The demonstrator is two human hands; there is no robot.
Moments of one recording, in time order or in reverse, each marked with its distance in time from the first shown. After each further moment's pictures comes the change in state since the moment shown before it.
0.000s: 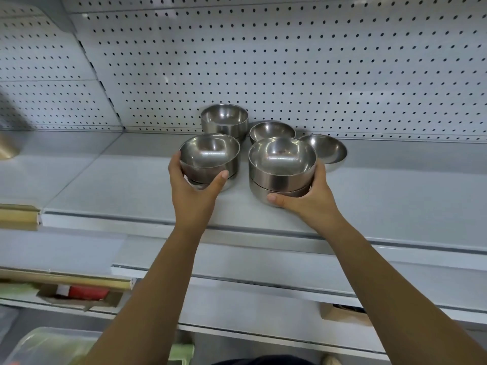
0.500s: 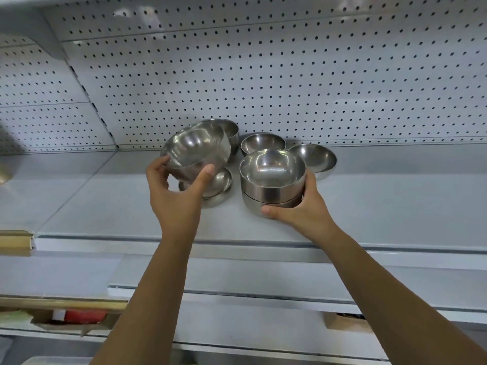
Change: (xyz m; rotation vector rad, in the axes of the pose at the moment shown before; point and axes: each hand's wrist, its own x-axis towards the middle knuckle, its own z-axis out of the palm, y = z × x) left_hand 0.002 0.034 -0.005 -0.077 0.124 0.121; right_hand -0.002 -0.001 -0.002 0.023 -0.016 -0.020
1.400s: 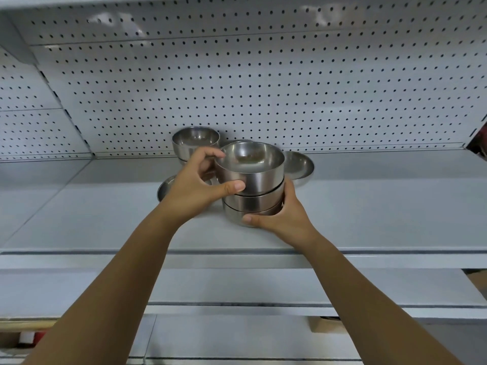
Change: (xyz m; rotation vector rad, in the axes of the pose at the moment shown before) left_hand 0.025 0.030 0.039 0.023 -0.773 -0.014; right_hand 0.000 0.002 -0.004 0.038 -0.028 -0.026
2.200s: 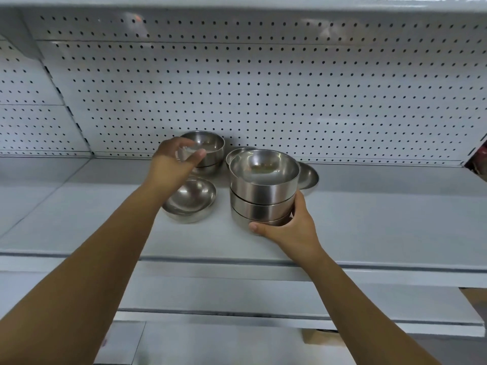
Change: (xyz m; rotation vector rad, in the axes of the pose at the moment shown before) left_hand 0.062 -0.033 -0.056 0.378 0.351 -0.104; right_hand -0.009 -0.006 0.004 -0.107 0.132 0.030
